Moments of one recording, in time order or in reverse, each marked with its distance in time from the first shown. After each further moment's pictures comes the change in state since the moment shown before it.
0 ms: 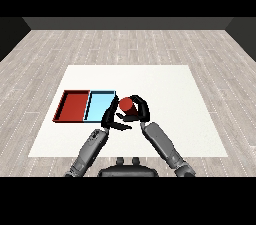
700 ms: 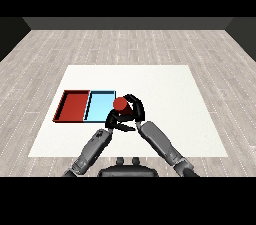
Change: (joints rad) left arm -0.043 0.001 -0.085 0.073 0.087 0.036 -0.048; right arm -0.074 0.000 0.080 0.030 -0.090 -0.057 -0.008
